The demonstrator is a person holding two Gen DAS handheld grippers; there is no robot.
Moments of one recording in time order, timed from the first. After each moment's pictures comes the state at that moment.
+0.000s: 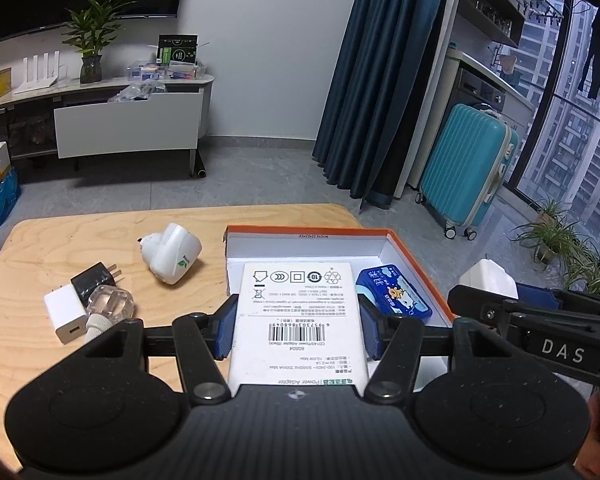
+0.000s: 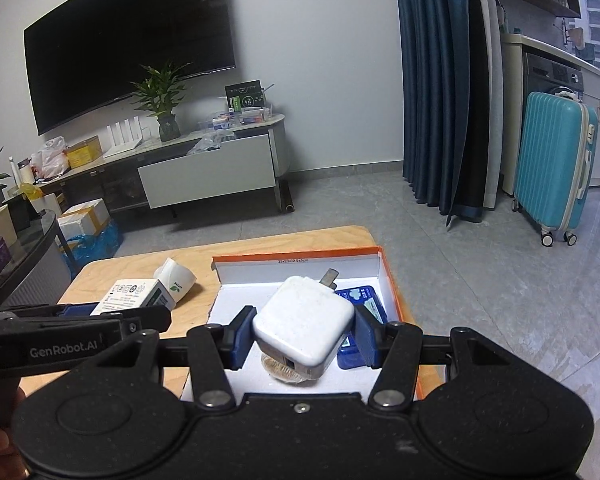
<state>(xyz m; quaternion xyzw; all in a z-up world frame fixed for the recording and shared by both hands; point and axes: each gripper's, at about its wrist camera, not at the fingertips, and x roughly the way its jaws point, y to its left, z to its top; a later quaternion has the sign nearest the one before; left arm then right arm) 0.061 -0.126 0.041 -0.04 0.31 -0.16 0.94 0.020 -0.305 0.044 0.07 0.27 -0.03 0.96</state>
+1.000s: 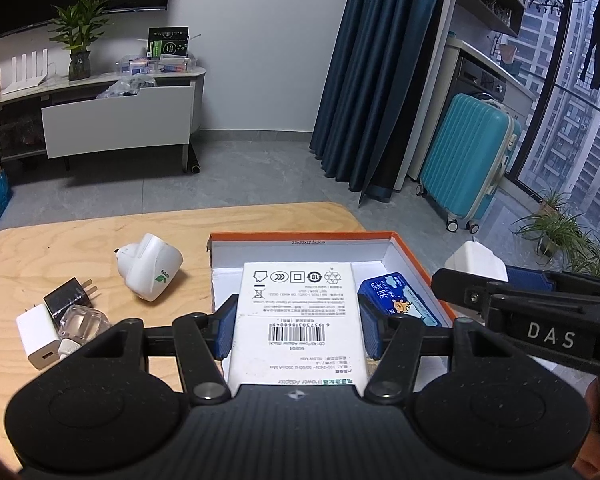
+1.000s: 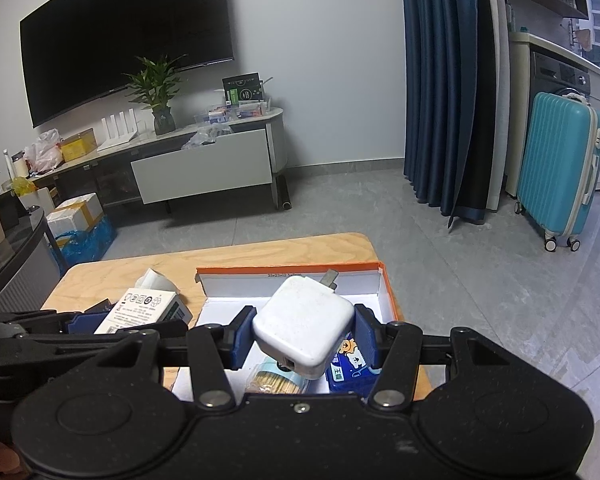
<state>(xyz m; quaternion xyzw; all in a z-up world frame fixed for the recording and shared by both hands) 0.092 -0.141 0.035 -0.03 0.32 -0.17 0.93 0.064 -0.312 0.040 0.06 0.28 -0.03 0.96</state>
